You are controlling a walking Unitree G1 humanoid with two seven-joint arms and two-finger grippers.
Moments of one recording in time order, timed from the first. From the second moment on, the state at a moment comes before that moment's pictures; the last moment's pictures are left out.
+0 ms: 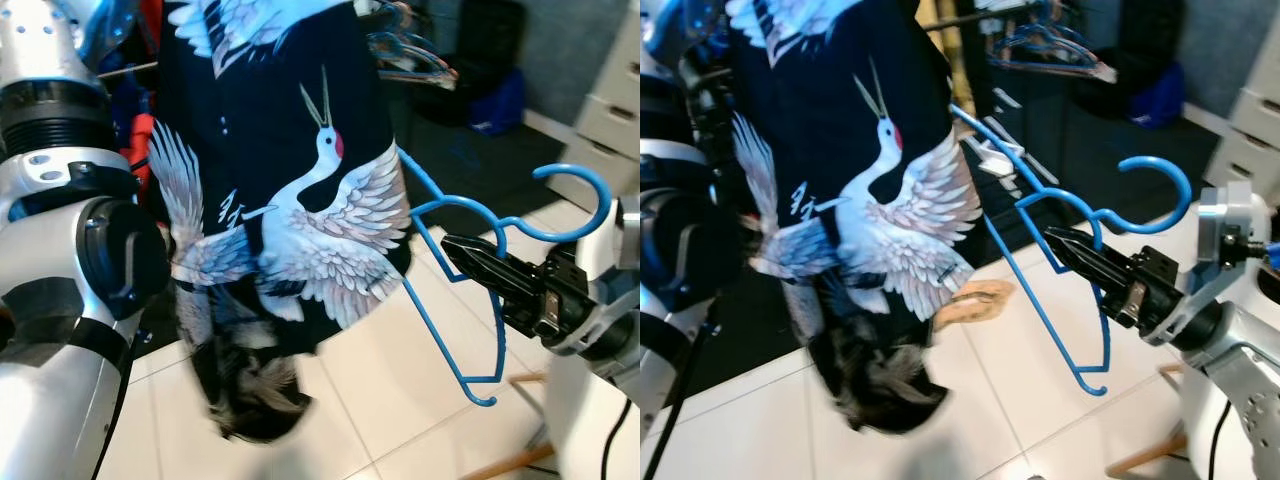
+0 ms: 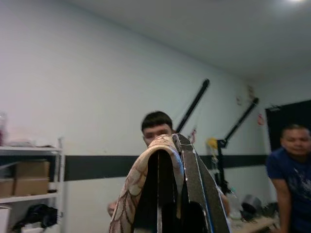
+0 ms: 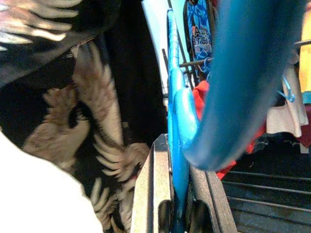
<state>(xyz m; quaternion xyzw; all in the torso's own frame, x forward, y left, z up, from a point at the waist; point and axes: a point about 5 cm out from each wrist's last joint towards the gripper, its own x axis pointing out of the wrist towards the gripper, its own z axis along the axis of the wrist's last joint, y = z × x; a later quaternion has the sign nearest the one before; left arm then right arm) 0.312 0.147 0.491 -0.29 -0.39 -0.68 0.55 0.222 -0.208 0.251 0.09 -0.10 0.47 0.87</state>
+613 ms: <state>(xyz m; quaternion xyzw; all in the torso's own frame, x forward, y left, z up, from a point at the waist) 0.301 0.157 0.489 -0.30 -0.41 -0.70 0.50 0.212 -0.206 0.243 0.10 -0.07 0.50 0.86</state>
